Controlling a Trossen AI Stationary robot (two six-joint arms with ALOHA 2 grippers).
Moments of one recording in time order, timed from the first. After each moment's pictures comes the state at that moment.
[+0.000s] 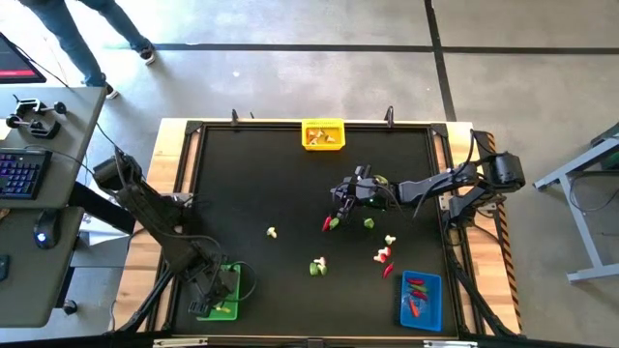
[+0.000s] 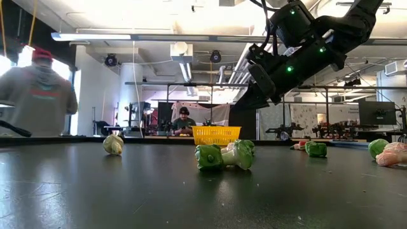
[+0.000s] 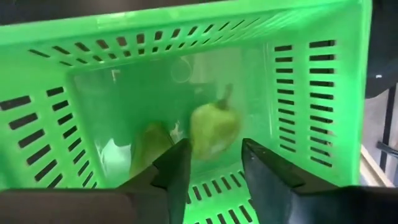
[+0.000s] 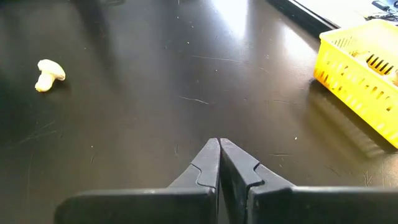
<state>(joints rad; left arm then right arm) -0.86 1.48 0.80 -0.58 0.15 -0.74 -0.02 1.58 0.63 0.40 0.33 0.16</state>
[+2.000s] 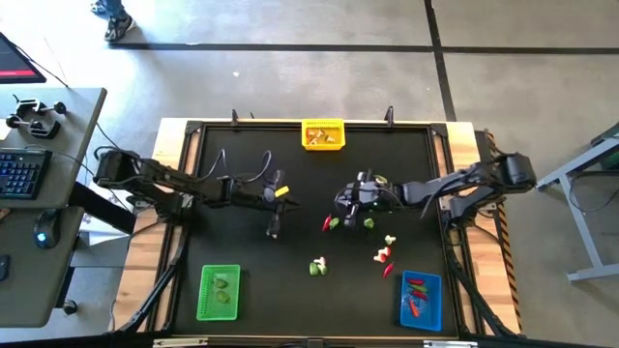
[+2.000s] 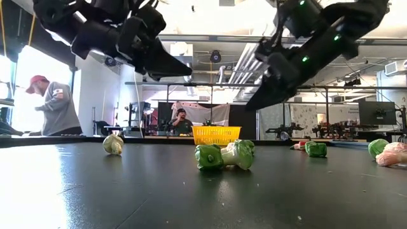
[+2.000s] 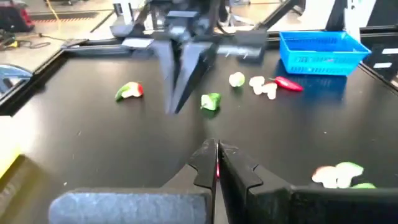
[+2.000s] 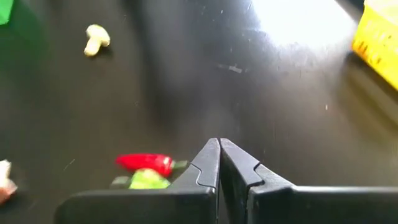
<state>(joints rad) 0.01 1.44 0.56 0.55 0.03 0.06 0.03 1.46 0.63 0.18 0.24 0.21</state>
